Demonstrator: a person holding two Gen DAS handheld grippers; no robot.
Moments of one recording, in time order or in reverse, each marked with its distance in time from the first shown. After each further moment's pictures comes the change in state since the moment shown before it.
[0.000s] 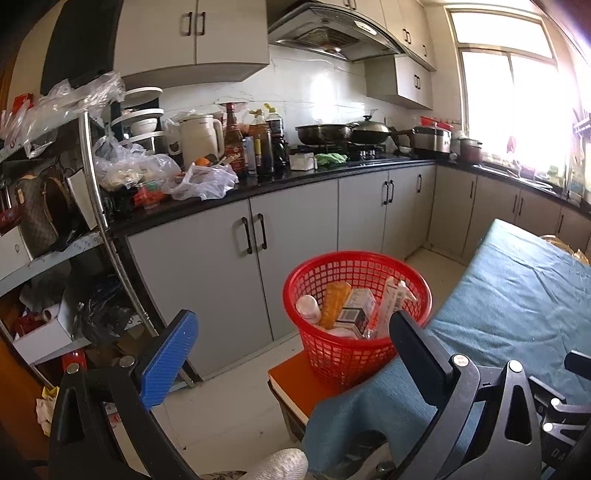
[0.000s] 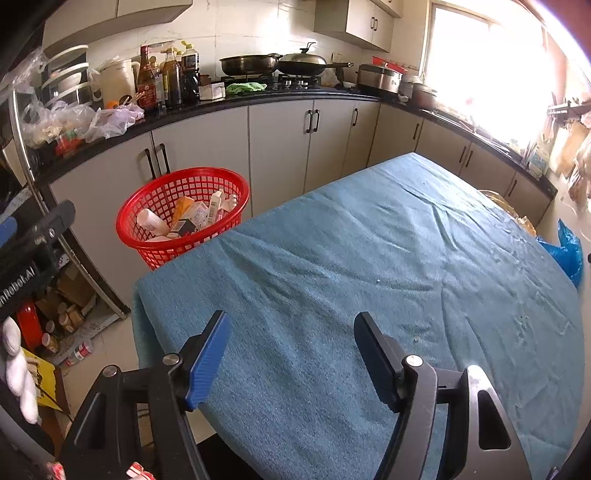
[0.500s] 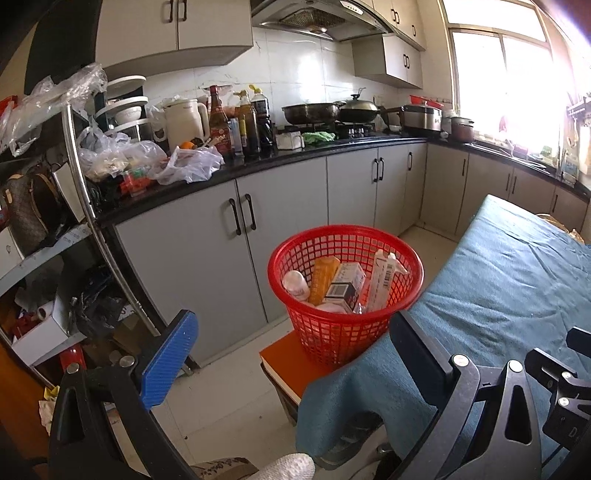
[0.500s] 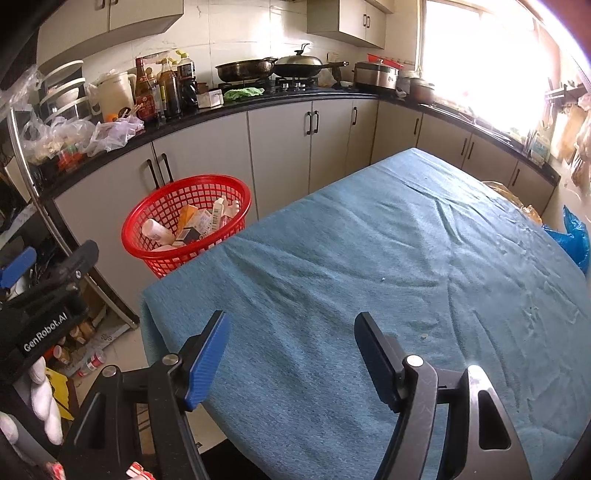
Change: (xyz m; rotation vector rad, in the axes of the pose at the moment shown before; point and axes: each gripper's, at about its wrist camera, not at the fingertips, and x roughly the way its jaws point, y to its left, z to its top) left arm 0.011 -0.010 -0.011 0.035 0.080 -0.034; right arm -0.001 -0.004 0.000 0.045 -0.011 0.038
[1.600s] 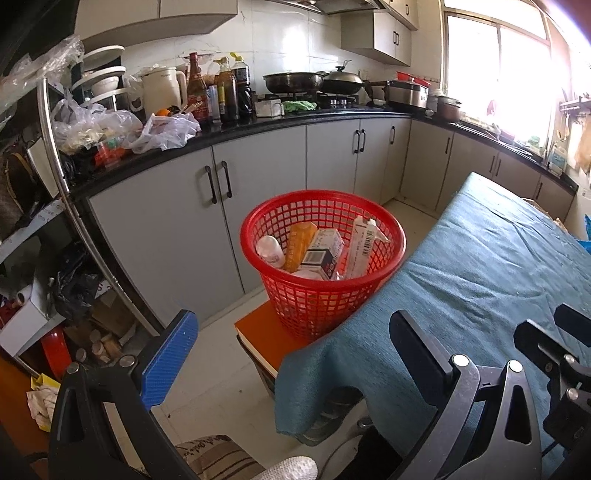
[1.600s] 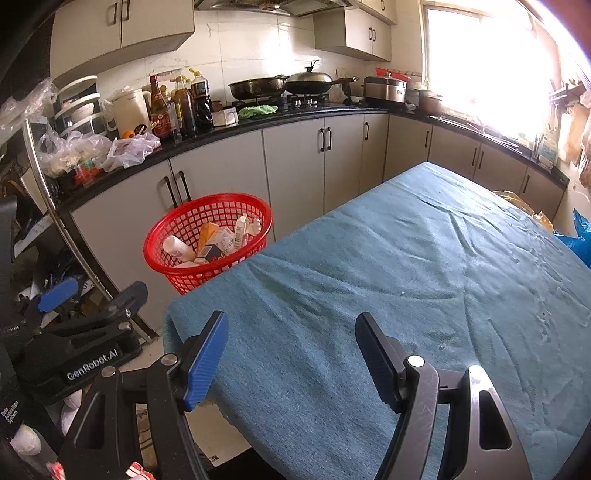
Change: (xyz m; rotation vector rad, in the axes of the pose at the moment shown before) left arm 0.016 -0.002 -0.009 -0.006 0.125 -0.099; right arm -0.009 0.008 0.000 0.011 -0.080 0.064
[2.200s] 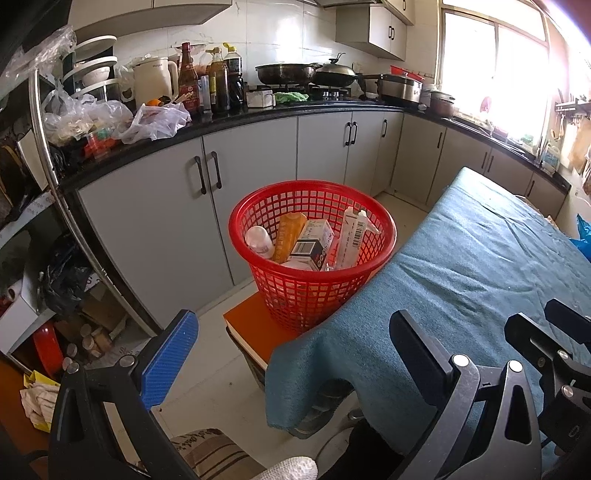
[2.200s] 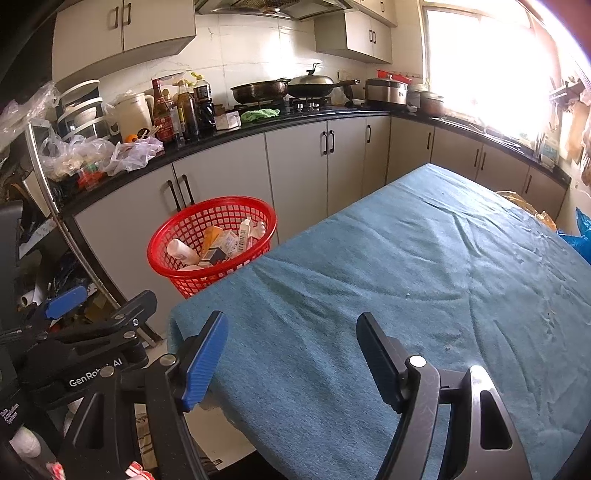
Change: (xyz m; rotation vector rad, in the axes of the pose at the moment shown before) left arm 0.003 0.002 -0.002 -0.010 0.033 -0.041; right arm 0.003 0.001 -0.001 0.001 -0.012 0.016
